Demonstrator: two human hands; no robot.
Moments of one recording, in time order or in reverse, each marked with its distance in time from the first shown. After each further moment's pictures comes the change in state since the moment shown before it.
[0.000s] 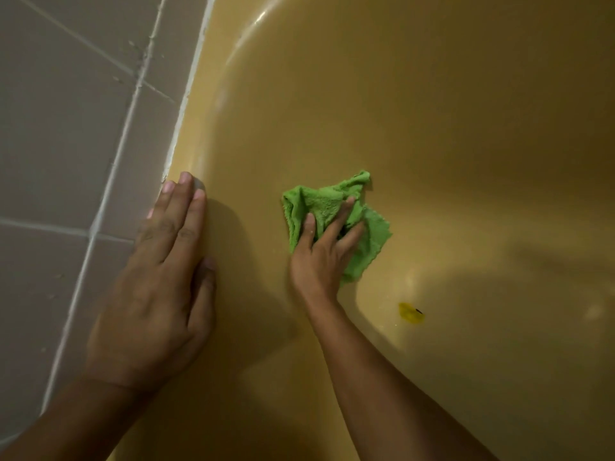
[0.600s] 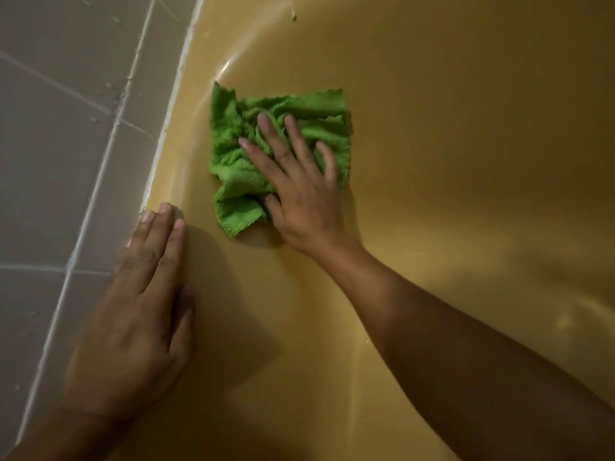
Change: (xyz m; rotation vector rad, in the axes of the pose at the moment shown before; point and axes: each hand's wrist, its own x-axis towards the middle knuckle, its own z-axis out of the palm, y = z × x) left_hand 0.005 -0.004 0.002 0.049 -0.042 0.022; right_hand 0.086 -0.079 -0.060 -0.537 -0.023 -1.082
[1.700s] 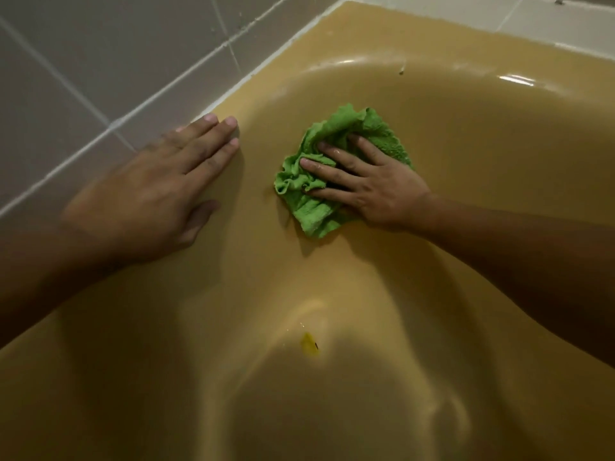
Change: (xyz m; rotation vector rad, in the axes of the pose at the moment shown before) left_hand 0.020 -0.010 0.019 0.202 0.146 0.013; right_hand 0.080 0.101 -0.080 -0.806 -0.486 -1.234
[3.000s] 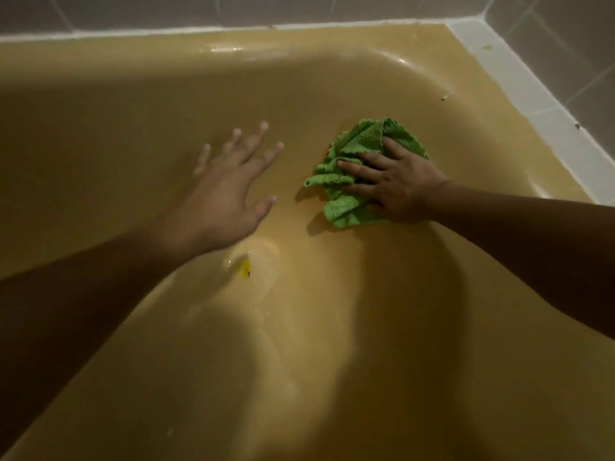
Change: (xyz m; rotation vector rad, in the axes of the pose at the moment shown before) left_hand -0.016 0.206 0.008 -0.608 0.107 -0.928; right_hand -0.020 0.052 -0.033 -0.164 -0.303 -0.542
